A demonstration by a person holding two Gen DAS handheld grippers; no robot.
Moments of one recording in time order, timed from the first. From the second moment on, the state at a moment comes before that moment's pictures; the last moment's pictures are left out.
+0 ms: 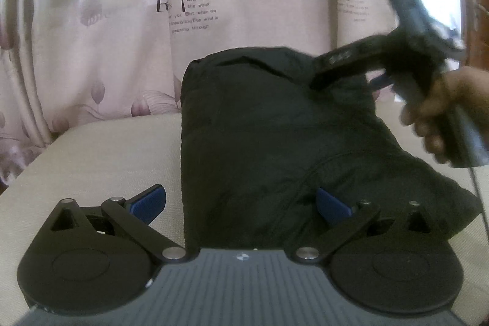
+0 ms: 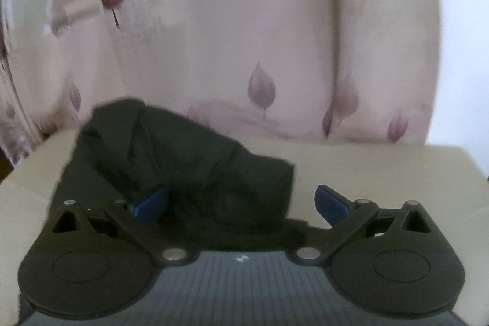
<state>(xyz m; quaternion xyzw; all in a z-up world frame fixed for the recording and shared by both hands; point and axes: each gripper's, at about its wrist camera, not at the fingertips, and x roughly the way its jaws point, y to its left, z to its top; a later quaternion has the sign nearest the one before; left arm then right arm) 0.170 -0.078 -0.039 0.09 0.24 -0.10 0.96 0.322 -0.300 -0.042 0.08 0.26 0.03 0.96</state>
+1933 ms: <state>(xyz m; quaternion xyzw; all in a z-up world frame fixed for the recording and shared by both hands) 0.181 -0.084 -0.064 0.06 0.27 -0.11 0.95 0.249 -0.389 -0.111 0.28 0.31 0.19 0.89</state>
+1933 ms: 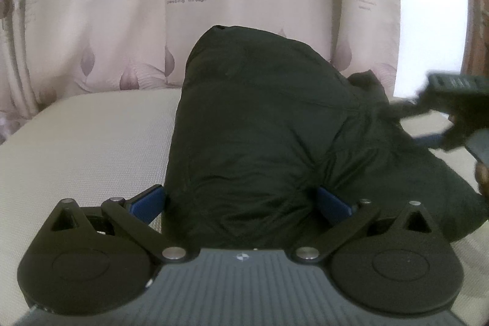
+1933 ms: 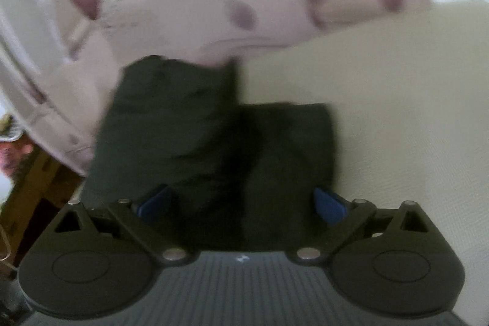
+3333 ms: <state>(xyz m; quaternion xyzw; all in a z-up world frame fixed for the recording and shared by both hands) 0.189 -0.071 -0.069 0.04 0.28 -0.12 0.95 0.295 -0.325 -0.102 -0.03 0.26 0.15 0.95</state>
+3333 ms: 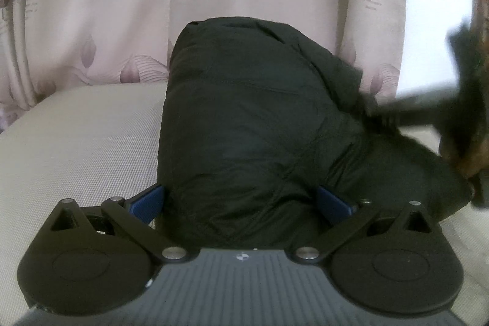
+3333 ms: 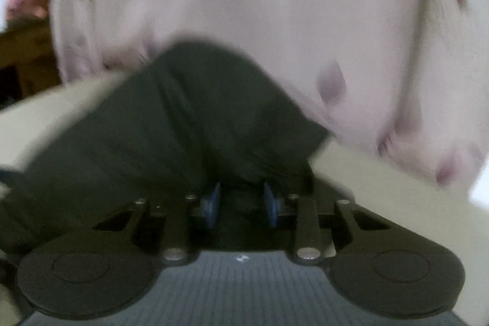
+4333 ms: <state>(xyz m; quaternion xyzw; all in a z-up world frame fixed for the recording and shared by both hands) 0.177 -0.073 -0.059 0.06 0.30 -0.09 0.95 0.184 -0.316 -0.123 0.05 0.22 0.13 0.96</state>
